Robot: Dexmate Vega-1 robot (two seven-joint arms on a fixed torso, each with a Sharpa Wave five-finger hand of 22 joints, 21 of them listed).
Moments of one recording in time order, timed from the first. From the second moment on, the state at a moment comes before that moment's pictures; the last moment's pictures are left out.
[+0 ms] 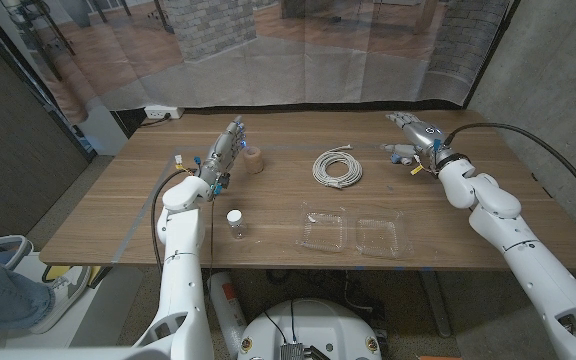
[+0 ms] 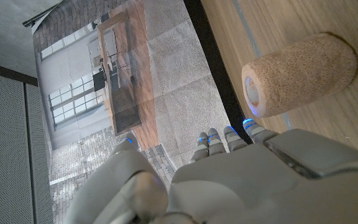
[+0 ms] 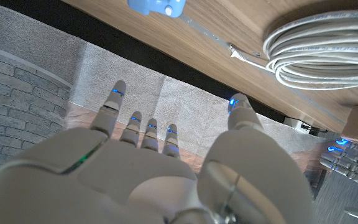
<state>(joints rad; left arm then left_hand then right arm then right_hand) 0.89 -0.18 -0.35 -1.52 0.21 0.02 -0.55 0.27 -0.08 0.23 0.07 0.38 -0.05 0.05 0.20 0.18 -0.05 0.00 0.20 0.18 -0.10 0.02 0.18 0.18 -0.08 0.01 0.19 0.17 -0.90 -0.52 -0.10 -1.49 -1.02 0.21 -0.10 0.49 -0.10 0.36 -0.17 0.23 0.03 -0.09 0.18 0.19 0.00 0.04 0.19 0.19 0.05 0.10 0.18 0.18 0.29 0.21 0.23 0.18</state>
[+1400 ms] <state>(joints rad) 0.88 -0.18 -0.35 -1.50 0.22 0.03 -0.54 0.28 -0.08 0.22 0.07 0.38 -0.04 0.04 0.20 0.18 -0.05 -0.01 0.20 0.18 -0.10 0.02 0.18 0.18 -0.08 0.02 0.19 0.18 -0.84 -0.55 -0.16 -1.46 -1.07 0.12 0.04 0.56 -0.12 0.35 -0.16 0.28 0.14 -0.16 0.22 0.20 0.12 0.02 0.25 0.19 0.15 0.10 0.19 0.18 0.51 0.22 0.25 0.18</state>
